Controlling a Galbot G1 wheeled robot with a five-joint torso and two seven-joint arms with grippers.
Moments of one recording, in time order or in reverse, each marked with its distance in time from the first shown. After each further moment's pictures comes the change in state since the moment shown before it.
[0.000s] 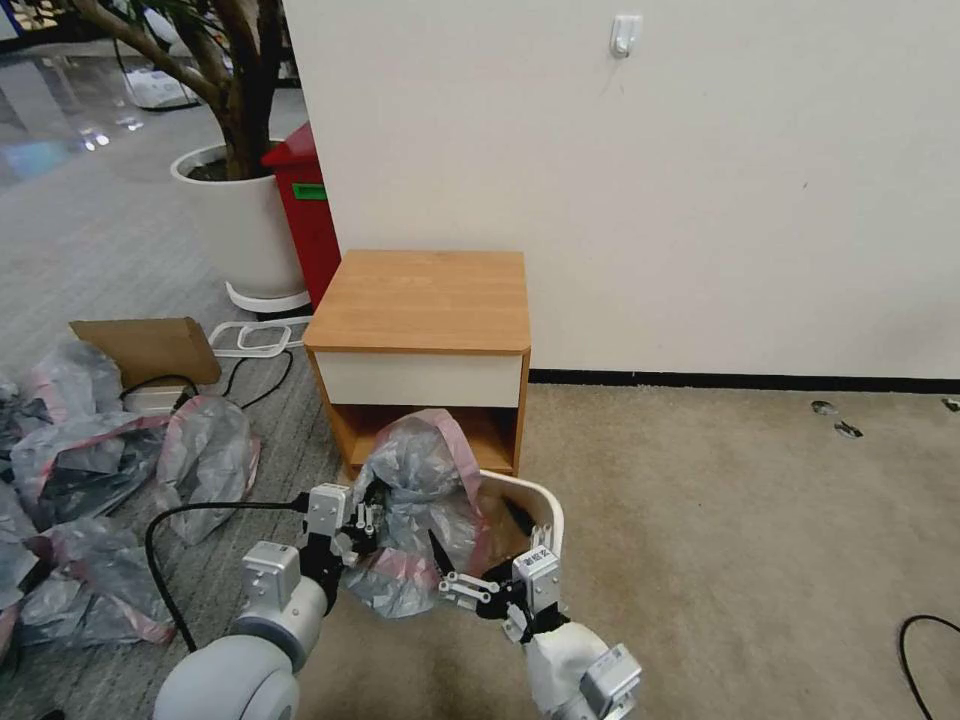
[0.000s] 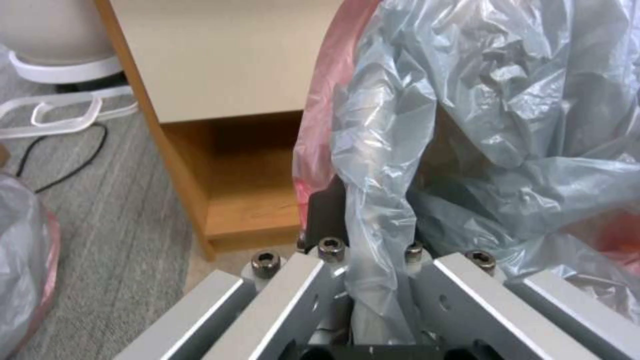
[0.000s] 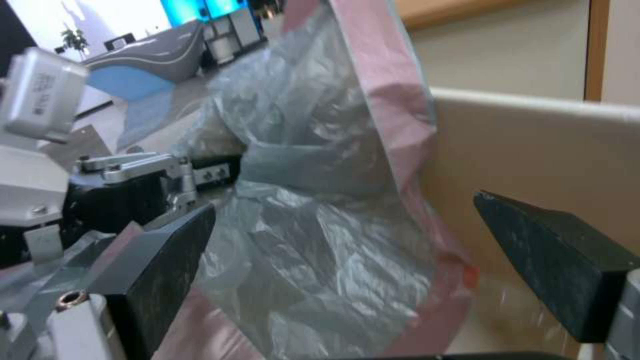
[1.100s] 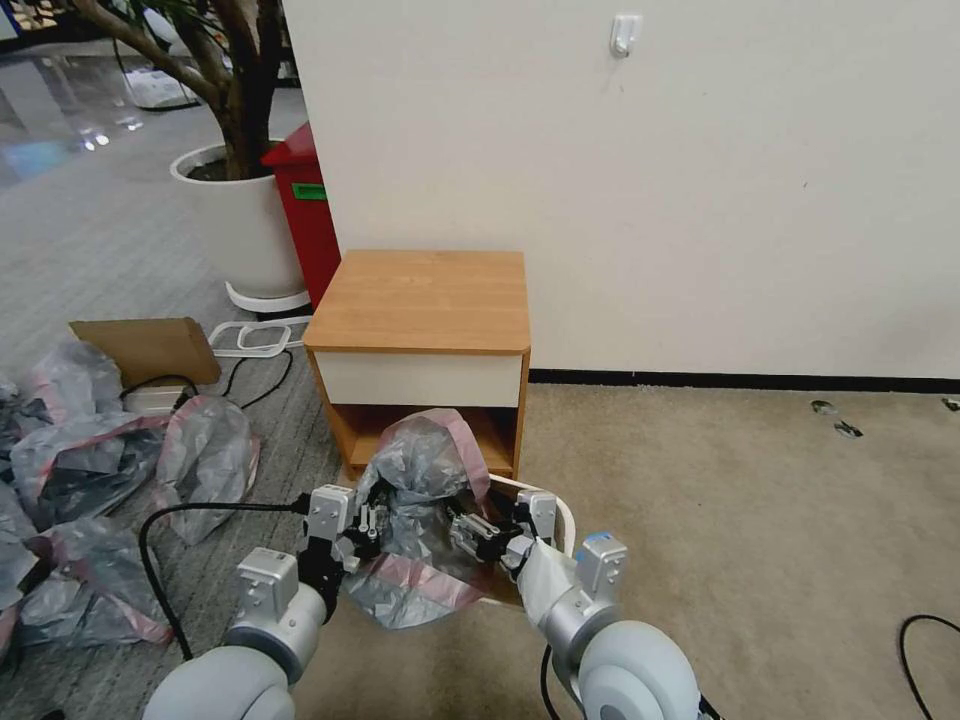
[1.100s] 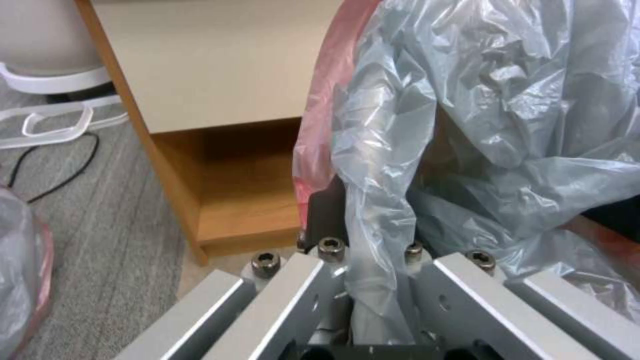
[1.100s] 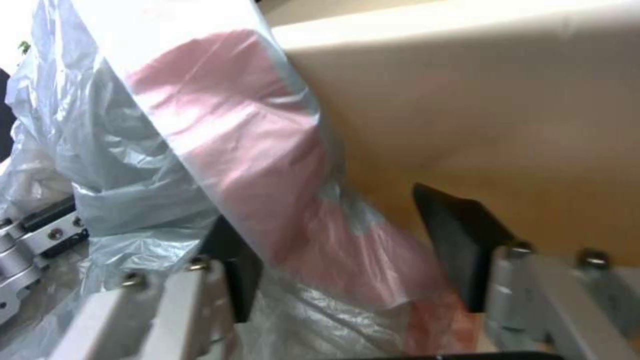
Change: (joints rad) left arm 0.035 0.019 0.011 -0.047 0.000 -0.001 -0.005; right arm 0.231 0.020 0.010 -0.081 0.389 -0.198 0.160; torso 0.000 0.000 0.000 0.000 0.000
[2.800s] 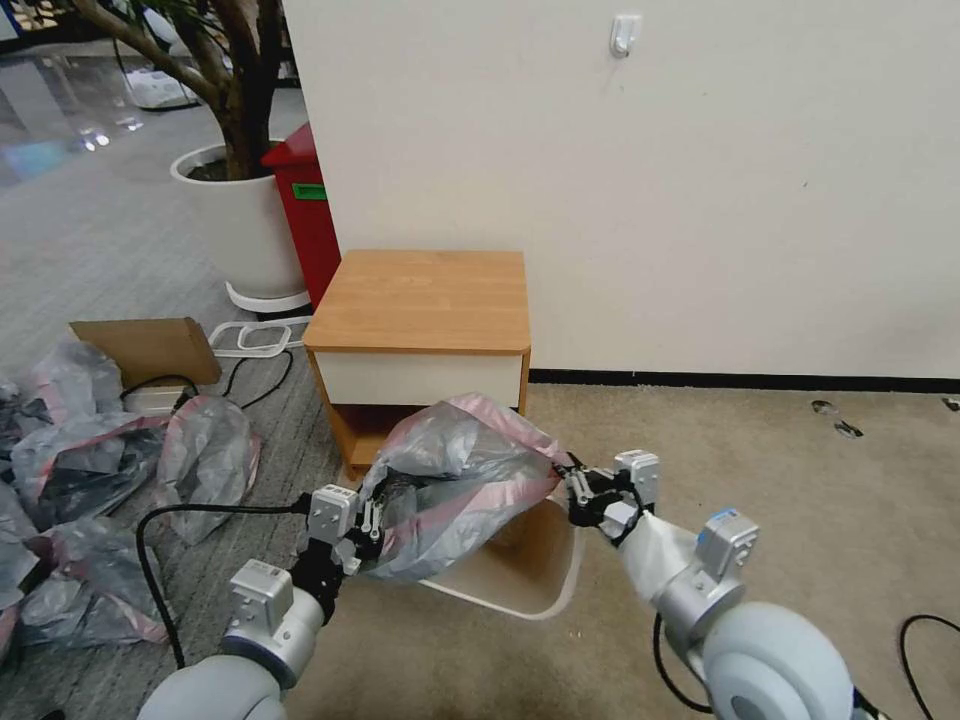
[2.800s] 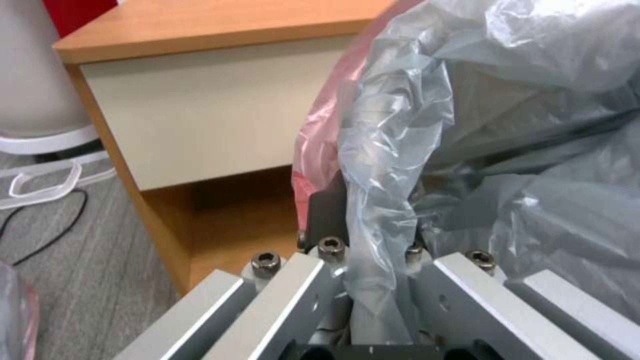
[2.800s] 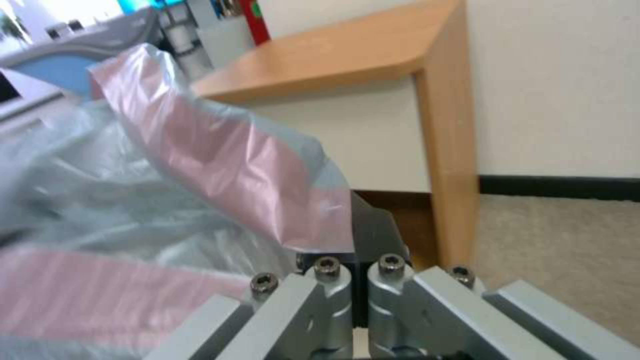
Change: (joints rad) left arm 0.028 0.037 -0.017 0.007 0.019 -0.154 0.068; right arm -0.091 -0.298 0.304 0.170 0.059 0.031 -0.097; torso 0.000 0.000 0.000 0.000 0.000
